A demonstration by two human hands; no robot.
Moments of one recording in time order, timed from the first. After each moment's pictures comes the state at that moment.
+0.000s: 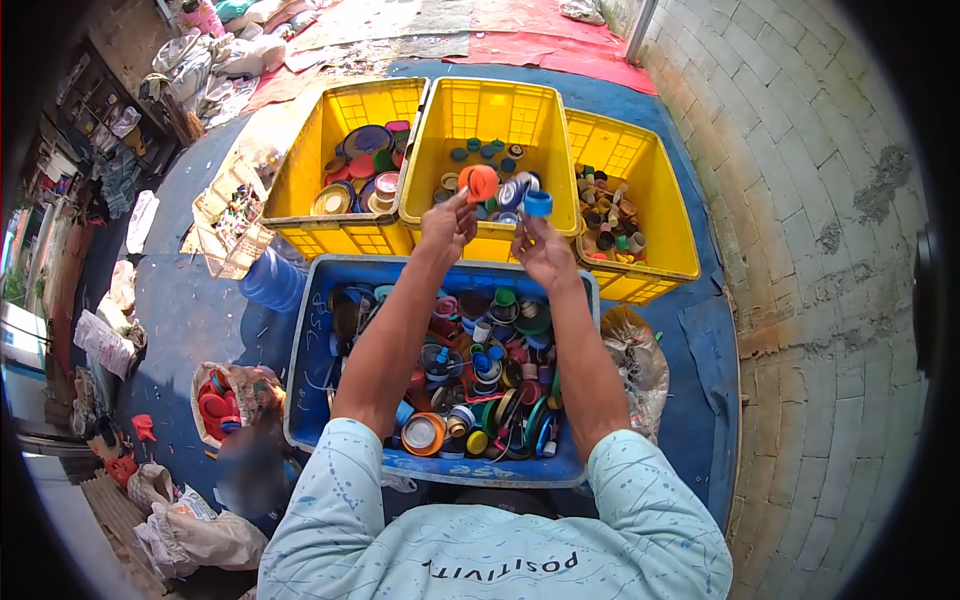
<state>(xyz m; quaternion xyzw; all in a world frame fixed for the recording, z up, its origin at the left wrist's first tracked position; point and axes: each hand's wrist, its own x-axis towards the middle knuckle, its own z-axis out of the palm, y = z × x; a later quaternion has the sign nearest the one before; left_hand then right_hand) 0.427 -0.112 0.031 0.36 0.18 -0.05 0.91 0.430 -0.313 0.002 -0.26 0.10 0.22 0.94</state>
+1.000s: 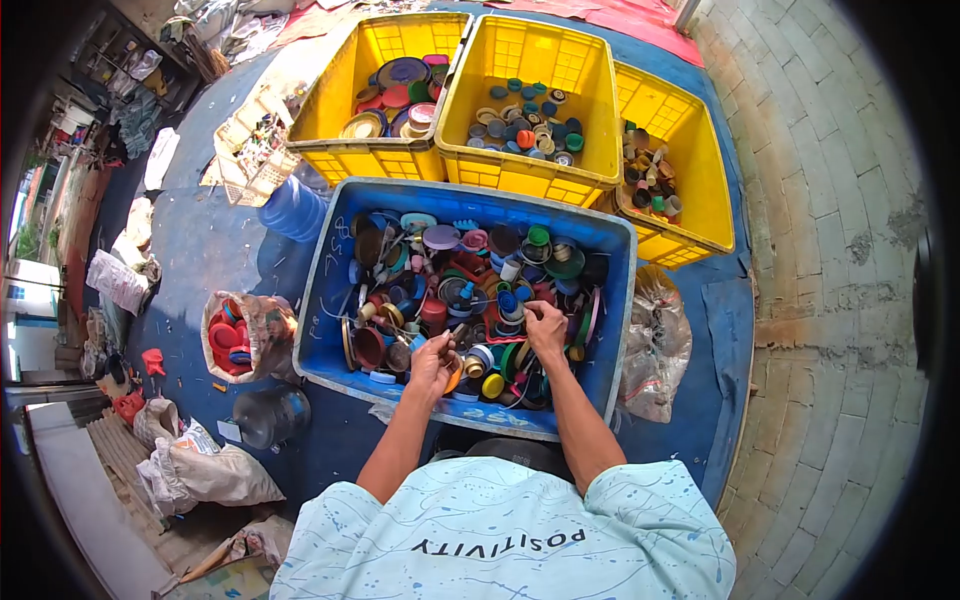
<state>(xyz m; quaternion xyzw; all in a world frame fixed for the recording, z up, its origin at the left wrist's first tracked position) 0.096 -0.120 -0.088 0.27 0.46 -0.05 0.85 0.213 -0.322 -0.132 -0.90 0.02 0.06 0.42</state>
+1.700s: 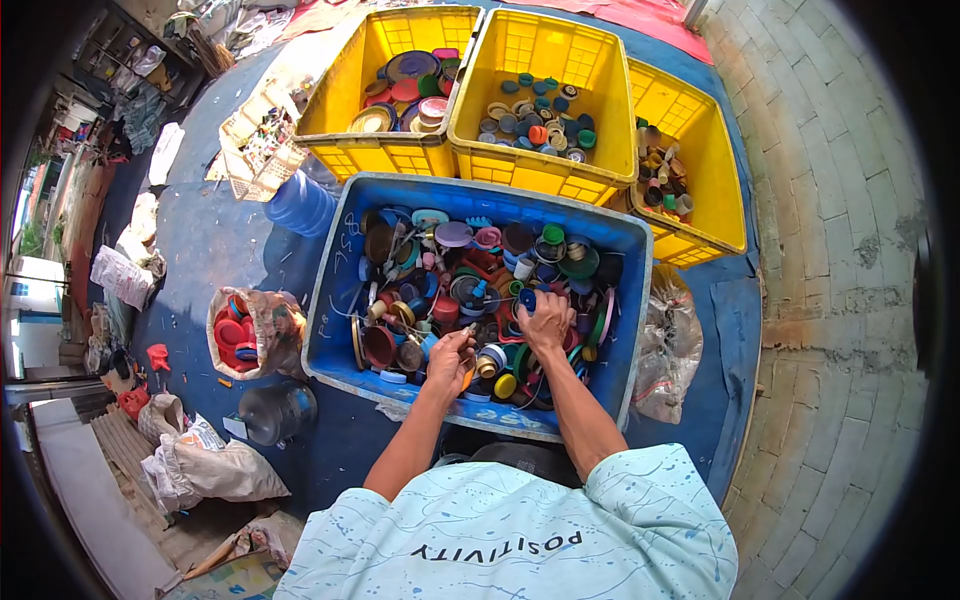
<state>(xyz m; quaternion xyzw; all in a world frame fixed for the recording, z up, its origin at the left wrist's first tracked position) 0.105 -0.124 -0.092 0.31 0.45 -0.07 0.83 0.215 -0.291 -0.133 -0.97 -0.09 -0.01 0.22</state>
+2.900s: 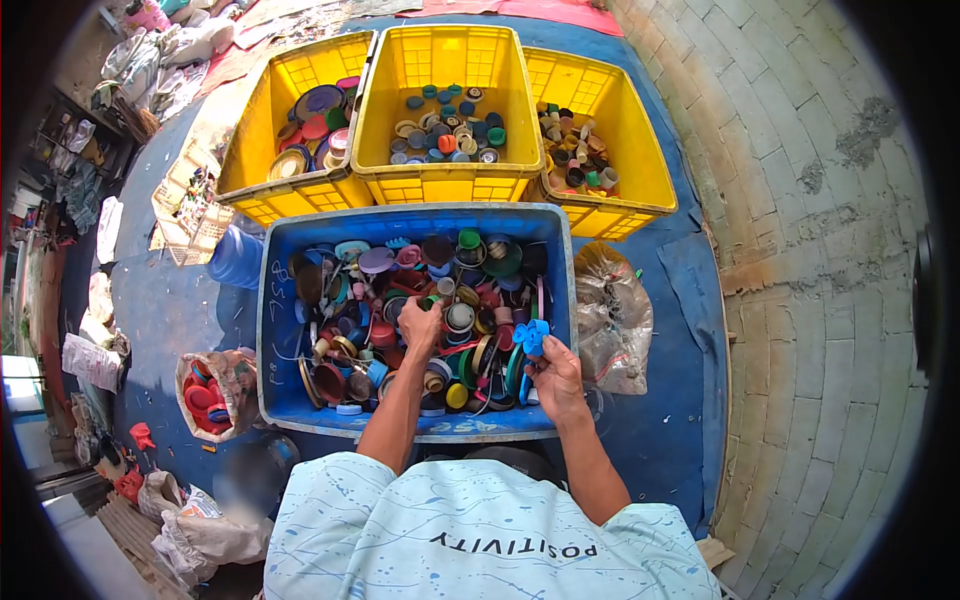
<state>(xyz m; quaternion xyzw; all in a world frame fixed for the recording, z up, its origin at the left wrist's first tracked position) 0.214 -0.170 -0.111 0.83 0.33 -0.02 0.44 0.144 -0.402 0.000 -0.40 0.23 0.14 0.87</state>
